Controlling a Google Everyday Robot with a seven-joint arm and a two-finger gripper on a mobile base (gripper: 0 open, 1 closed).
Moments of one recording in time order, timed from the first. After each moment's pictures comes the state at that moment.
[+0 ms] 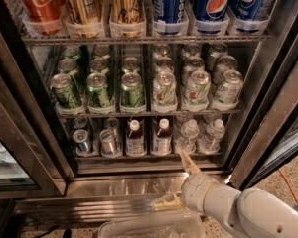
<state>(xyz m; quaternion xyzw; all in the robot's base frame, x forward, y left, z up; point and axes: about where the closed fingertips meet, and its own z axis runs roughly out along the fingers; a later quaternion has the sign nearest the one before) 0.454 -0.065 0.664 -0.48 0.69 0.10 0.53</state>
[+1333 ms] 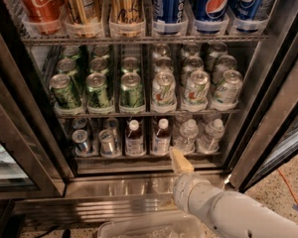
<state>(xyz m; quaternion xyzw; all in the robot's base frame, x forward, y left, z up) 0.462 -0.064 0.646 -0.61 0.63 -0.09 0.47</state>
